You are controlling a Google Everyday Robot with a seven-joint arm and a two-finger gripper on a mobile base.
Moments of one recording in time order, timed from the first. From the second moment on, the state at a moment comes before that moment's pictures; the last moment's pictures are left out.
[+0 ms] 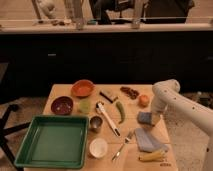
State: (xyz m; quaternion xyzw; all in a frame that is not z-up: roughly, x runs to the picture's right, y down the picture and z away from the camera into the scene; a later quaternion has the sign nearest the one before) arm 0.305 0.182 0.877 -0.37 0.03 0.07 0.93
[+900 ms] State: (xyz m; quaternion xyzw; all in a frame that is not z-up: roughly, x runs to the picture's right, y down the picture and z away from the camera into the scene) arm 0.286 0.176 0.877 -0.35 0.03 0.05 0.93
